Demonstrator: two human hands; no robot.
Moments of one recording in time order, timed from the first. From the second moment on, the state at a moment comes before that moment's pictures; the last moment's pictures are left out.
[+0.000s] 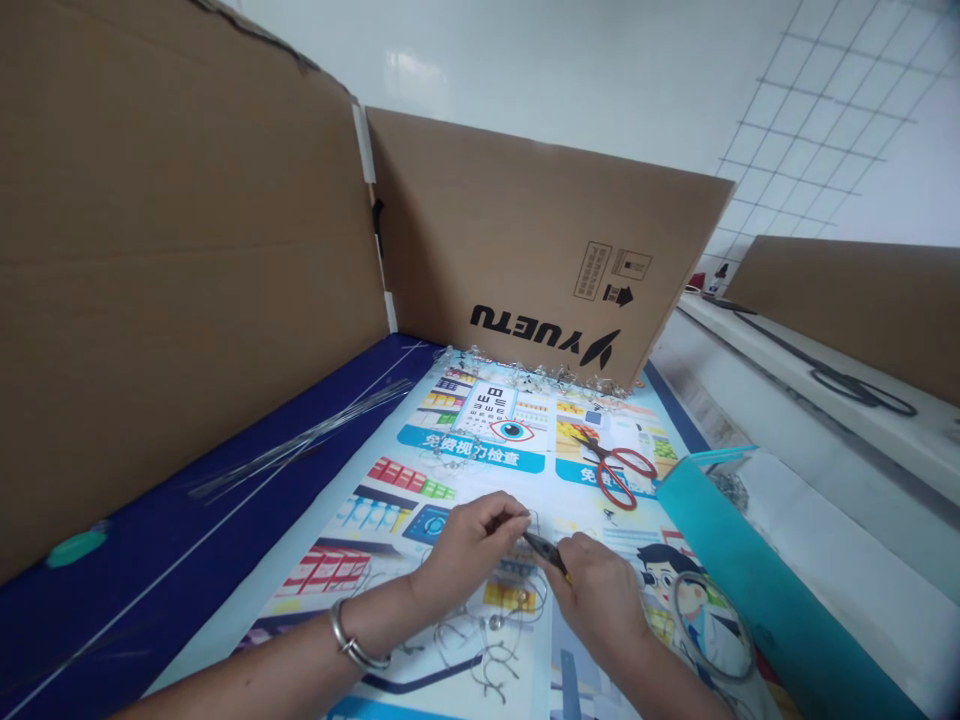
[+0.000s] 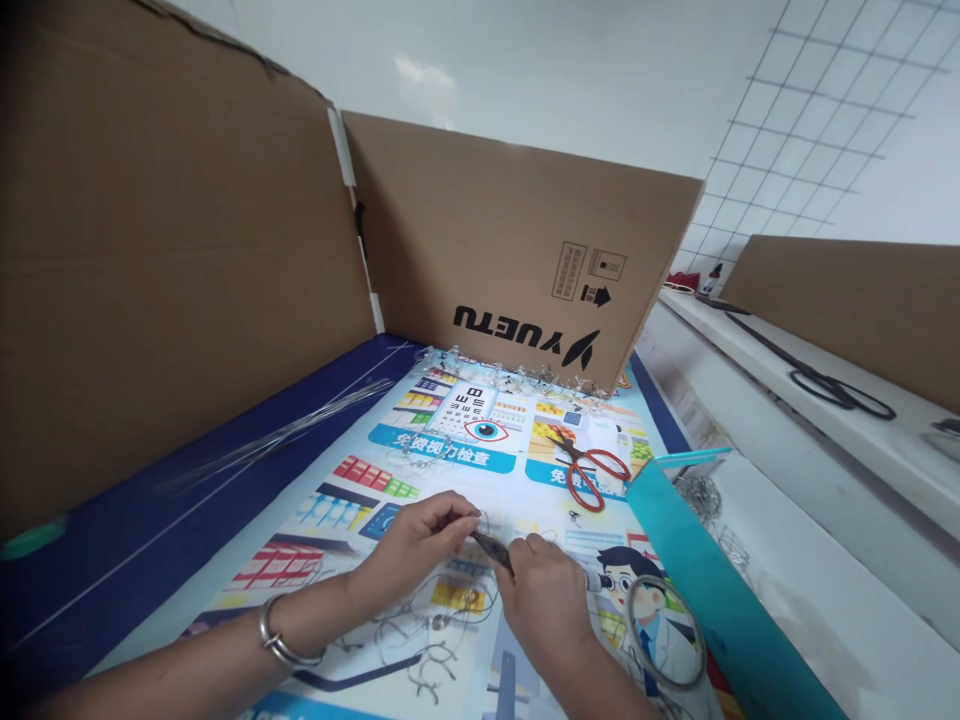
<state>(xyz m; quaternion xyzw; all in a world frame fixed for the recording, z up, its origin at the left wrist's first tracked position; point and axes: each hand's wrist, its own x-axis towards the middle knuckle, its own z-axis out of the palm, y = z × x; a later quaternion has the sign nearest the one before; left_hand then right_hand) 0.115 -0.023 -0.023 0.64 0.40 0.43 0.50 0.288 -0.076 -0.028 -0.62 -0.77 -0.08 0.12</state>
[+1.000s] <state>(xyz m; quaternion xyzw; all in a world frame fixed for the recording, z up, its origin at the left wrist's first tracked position) 0.112 -0.024 -0.017 0.62 0.38 0.41 0.55 0.293 -0.074 -0.031 -0.62 -0.77 -0.08 0.13</state>
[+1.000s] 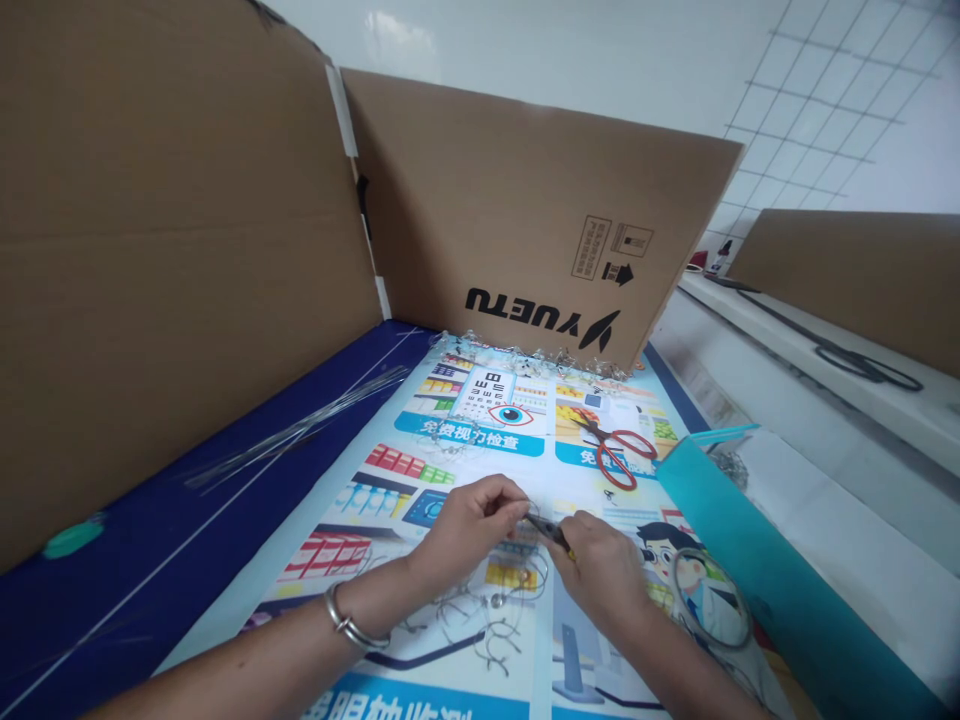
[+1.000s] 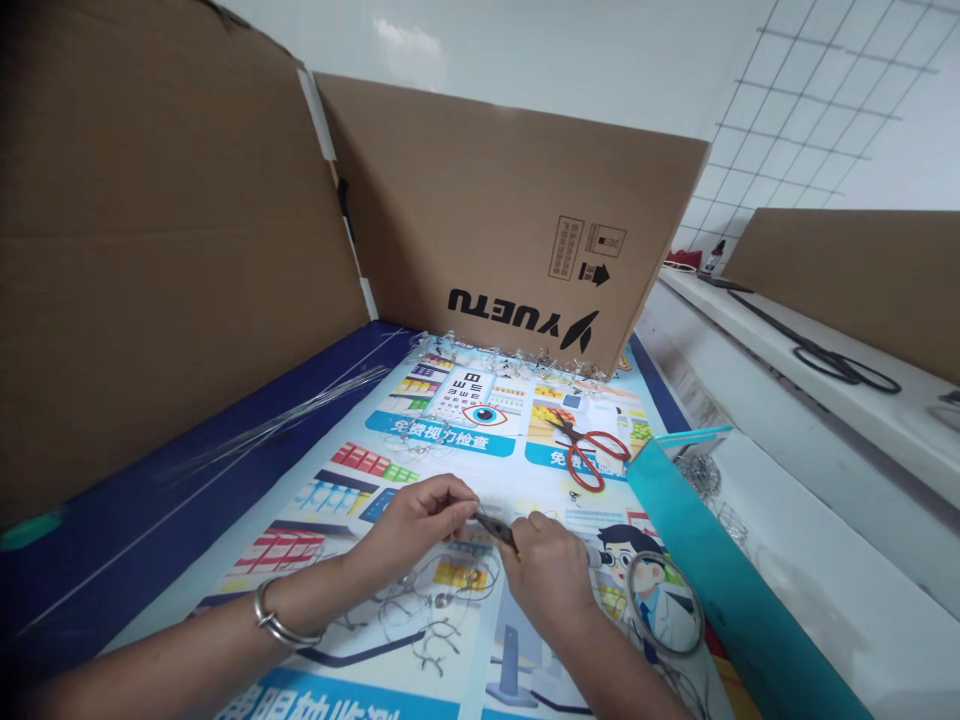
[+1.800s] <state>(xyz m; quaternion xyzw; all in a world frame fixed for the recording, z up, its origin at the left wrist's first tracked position) 0.111 -0.022 -0.016 0.59 0.41 0.39 0.58 0.294 -0.074 -0.029 -0.64 -0.76 -0.09 0.14</state>
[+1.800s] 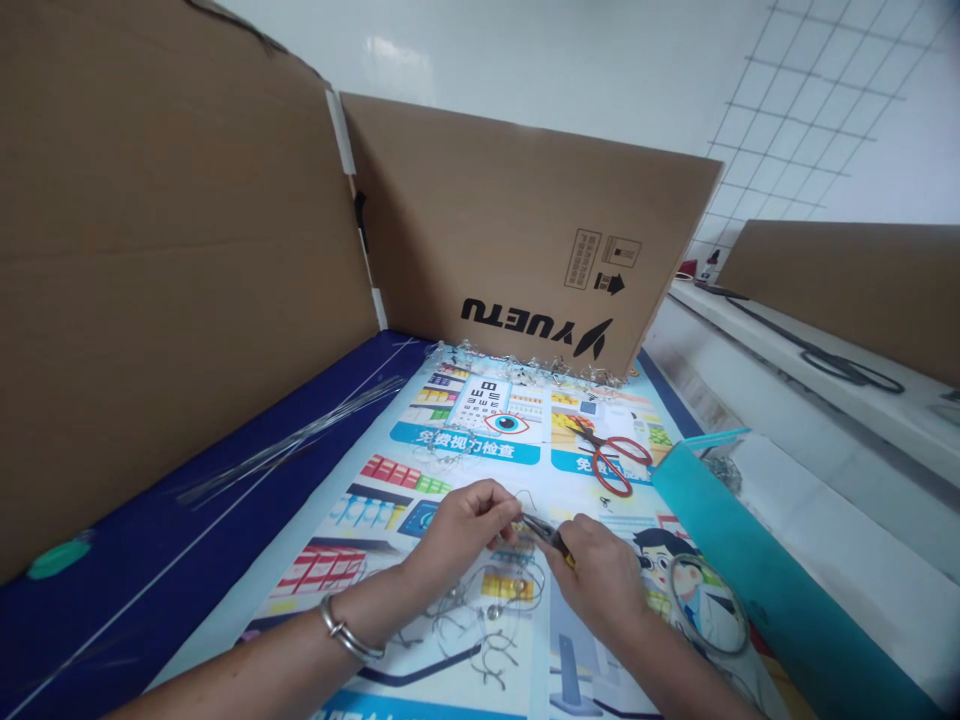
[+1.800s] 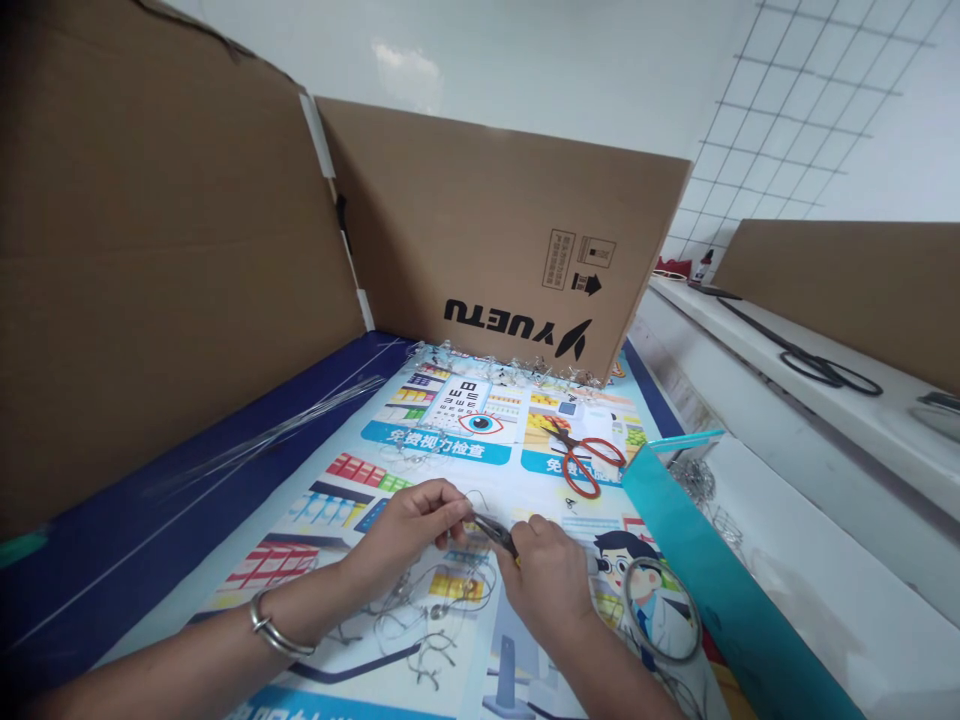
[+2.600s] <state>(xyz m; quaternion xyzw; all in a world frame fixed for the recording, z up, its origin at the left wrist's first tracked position) 0.113 -0.024 -0.018 0.60 0.43 0.38 0.55 0.292 -0.074 -0.029 -0.63 -0.76 -0.10 0.09</state>
